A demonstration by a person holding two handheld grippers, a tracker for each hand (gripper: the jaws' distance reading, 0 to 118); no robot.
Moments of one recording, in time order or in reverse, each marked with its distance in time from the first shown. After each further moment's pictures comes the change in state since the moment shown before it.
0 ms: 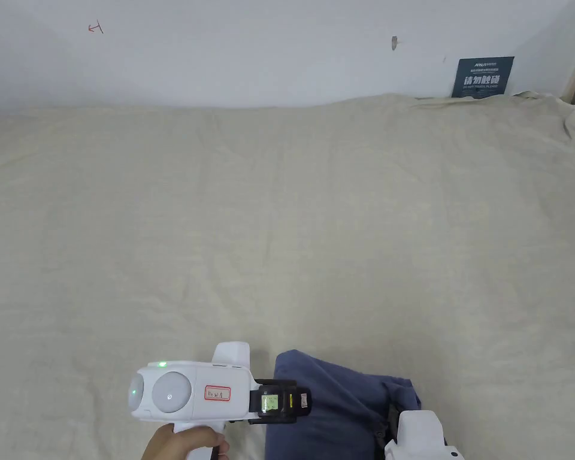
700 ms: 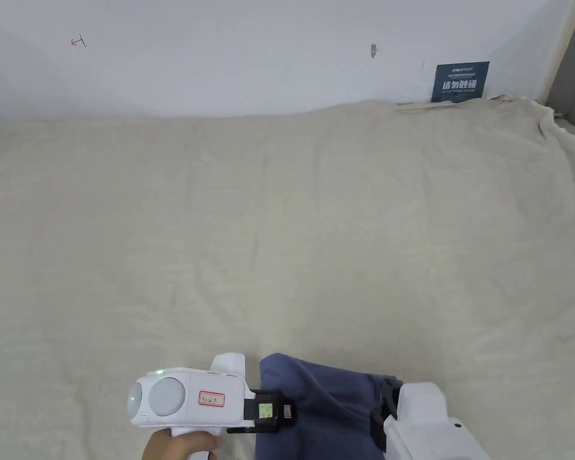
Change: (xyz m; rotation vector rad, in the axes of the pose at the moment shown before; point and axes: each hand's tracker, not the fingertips) left arm -0.001 -0.009 -0.009 -0.017 -0.048 0.018; right arm 0.019 0.051 0.031 0.073 0.075 -0.044
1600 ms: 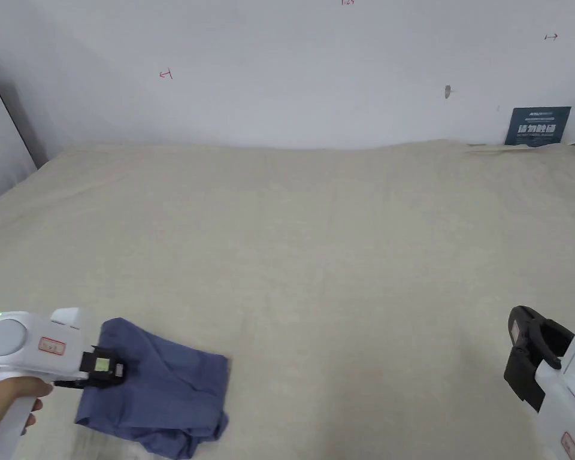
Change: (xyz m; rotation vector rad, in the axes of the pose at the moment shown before) left arm -0.171 0.062 0.262 0.126 0.563 0.070; right arm -0.006 0.140 0.062 0.313 -0.015 0.054
